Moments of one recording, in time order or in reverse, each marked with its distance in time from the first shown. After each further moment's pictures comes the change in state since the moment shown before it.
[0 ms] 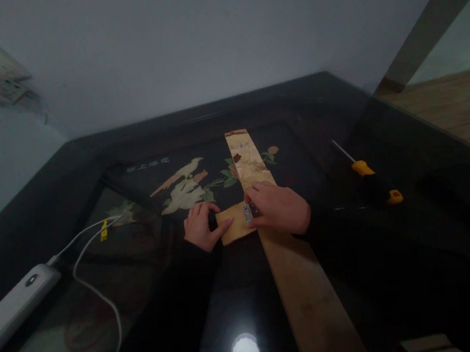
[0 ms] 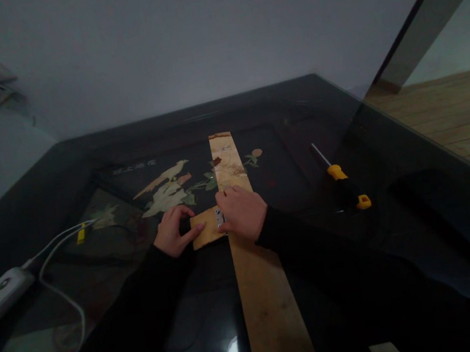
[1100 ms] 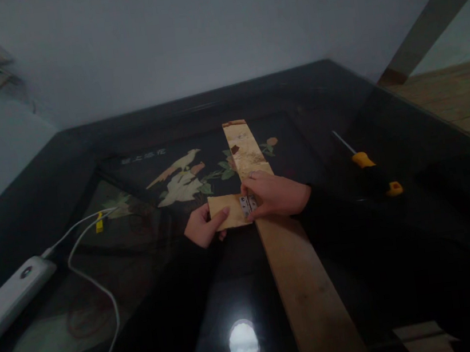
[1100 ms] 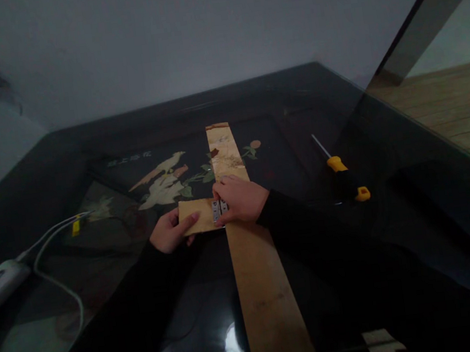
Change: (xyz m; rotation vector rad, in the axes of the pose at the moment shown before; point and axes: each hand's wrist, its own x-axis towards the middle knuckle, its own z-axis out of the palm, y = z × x) left_hand -0.010 0.030 -0.003 -0.989 -0.196 -0.372; right_hand 0.015 0.024 0.006 0.138 -0.085 -0.175
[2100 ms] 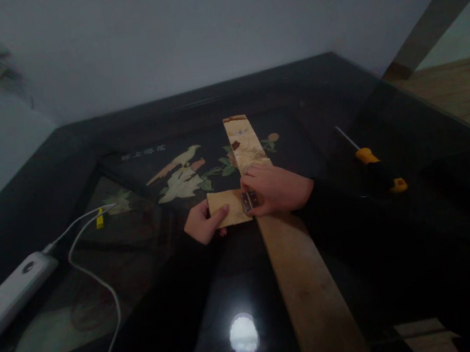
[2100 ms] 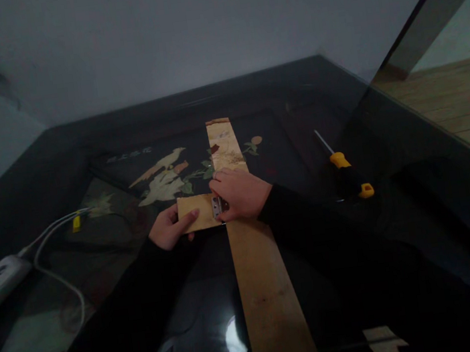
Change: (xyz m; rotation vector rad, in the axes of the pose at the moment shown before) left_hand -0.002 0.003 -0.001 0.032 0.026 -0.010; right_hand 0.002 -0.001 -0.002 -0.246 0.091 -0.166
